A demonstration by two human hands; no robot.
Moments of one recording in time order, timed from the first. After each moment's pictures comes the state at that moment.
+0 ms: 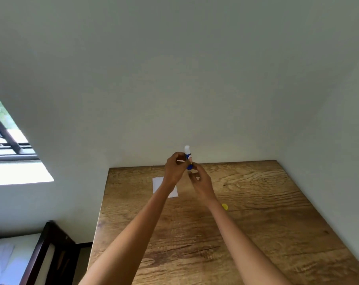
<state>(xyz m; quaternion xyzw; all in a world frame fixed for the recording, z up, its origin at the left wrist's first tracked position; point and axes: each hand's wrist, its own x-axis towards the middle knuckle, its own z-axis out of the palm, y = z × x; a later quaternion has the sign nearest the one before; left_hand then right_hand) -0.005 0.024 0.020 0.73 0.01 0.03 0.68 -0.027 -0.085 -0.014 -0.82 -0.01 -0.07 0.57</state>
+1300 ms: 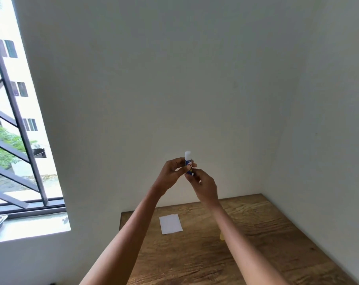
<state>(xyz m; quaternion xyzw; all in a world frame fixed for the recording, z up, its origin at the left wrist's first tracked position) -0.084 0.081 0.190 0.71 -0.30 0.07 0.64 -0.108 -0.054 0.154 -0.84 -0.09 -0.27 0.46</state>
